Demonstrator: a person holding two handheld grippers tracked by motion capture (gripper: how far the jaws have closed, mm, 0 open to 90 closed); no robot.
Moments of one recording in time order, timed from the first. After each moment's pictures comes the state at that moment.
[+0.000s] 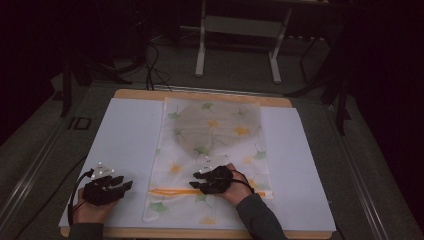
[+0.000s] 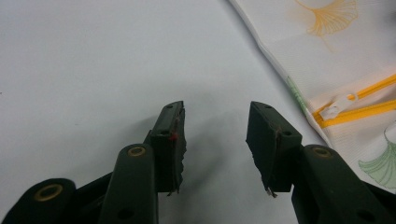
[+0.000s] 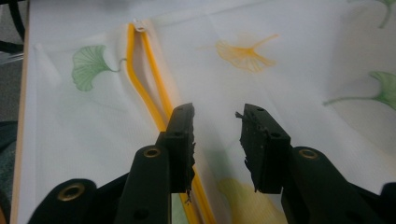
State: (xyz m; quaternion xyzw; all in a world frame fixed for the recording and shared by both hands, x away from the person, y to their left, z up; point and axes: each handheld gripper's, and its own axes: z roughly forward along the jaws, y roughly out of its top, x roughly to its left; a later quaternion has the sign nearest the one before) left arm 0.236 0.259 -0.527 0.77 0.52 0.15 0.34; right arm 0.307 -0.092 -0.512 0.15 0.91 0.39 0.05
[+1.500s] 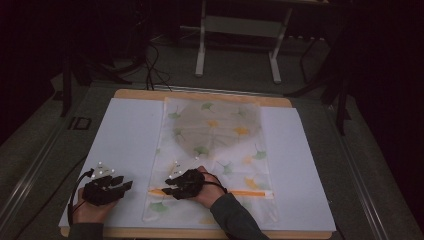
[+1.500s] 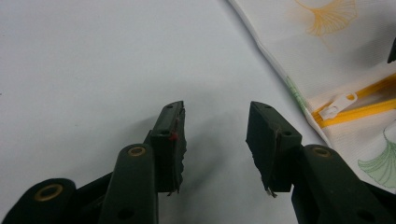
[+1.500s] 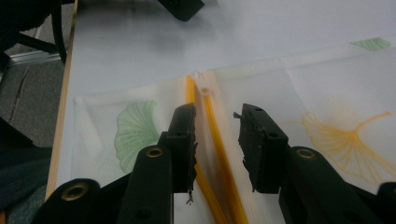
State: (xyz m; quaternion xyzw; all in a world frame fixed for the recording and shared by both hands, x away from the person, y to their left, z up) left arm 0.236 0.259 -0.526 0.77 0.52 0.15 0.34; right arm 0.297 -0.016 -0.520 0.10 0.91 0.40 0.01
